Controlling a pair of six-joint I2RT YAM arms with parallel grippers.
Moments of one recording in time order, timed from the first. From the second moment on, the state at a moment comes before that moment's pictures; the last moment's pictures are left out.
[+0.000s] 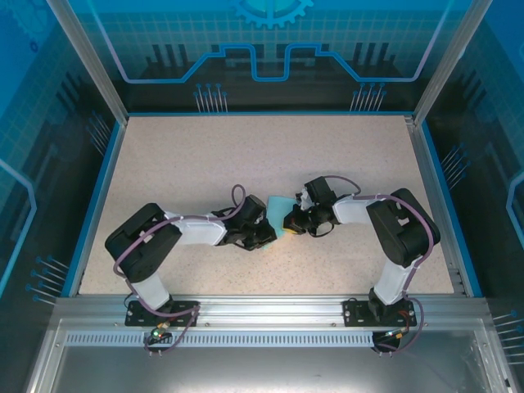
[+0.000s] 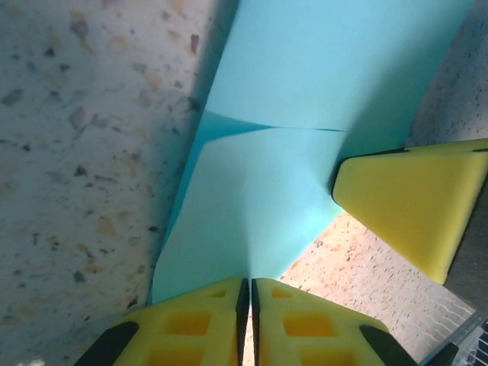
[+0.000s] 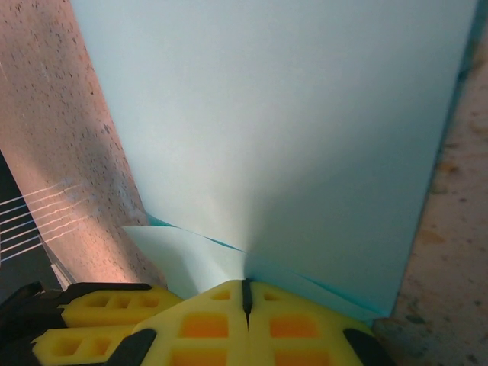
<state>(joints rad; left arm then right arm) -0.75 1.71 0.76 -0.01 0.27 -1.16 0.47 1.78 0.80 -0.12 -0.60 0.79</state>
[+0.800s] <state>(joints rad) -0.75 1.47 0.68 -0.30 0.15 -1.10 0.47 1.78 0.81 -0.13 -0.61 0.79</state>
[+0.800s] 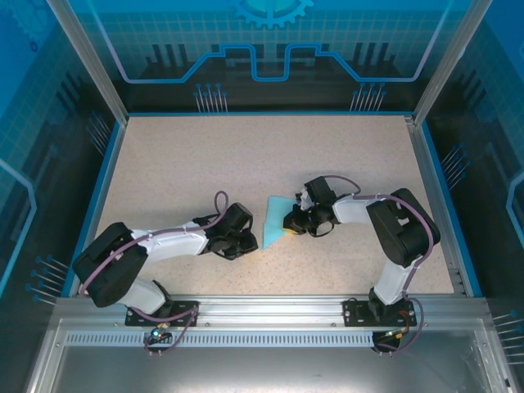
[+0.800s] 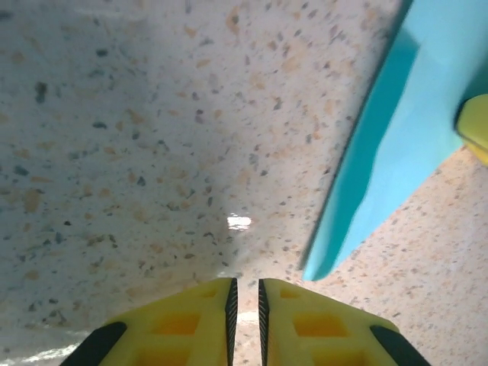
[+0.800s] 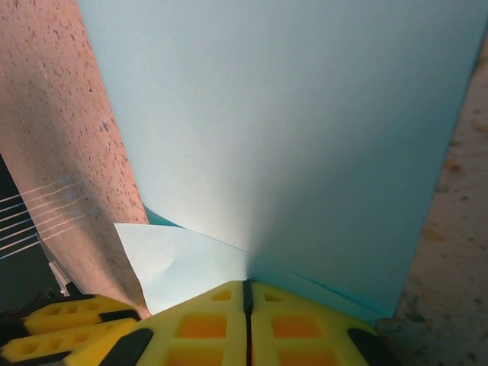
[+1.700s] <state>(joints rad) -0.74 1.77 1.01 -0.37 0.13 -0.95 0.40 1.59 0.77 -0.28 -0.53 0.74</state>
